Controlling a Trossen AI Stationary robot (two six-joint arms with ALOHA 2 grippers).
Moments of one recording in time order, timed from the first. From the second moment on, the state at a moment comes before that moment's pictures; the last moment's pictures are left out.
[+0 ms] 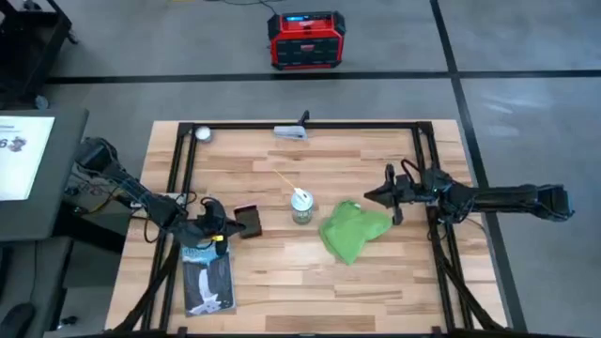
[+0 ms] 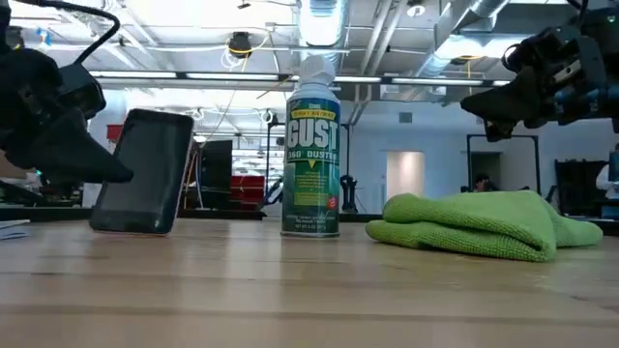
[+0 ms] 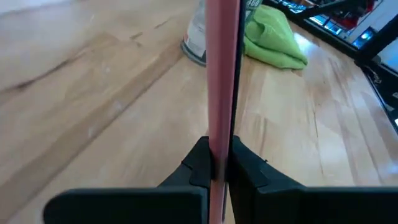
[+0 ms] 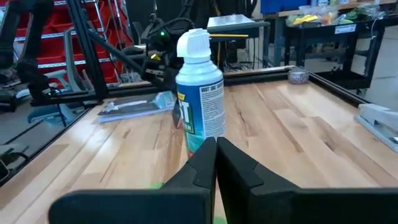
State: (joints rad) left arm -0.64 1.00 0.05 0.30 -0.74 -0.94; right arm -0.23 0.57 0.01 0.53 -0.24 0.08
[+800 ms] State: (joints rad) left arm -0.64 1.00 0.05 0.34 -0.75 -0.95; right arm -0.18 0.57 0.01 0.53 -0.23 0.09
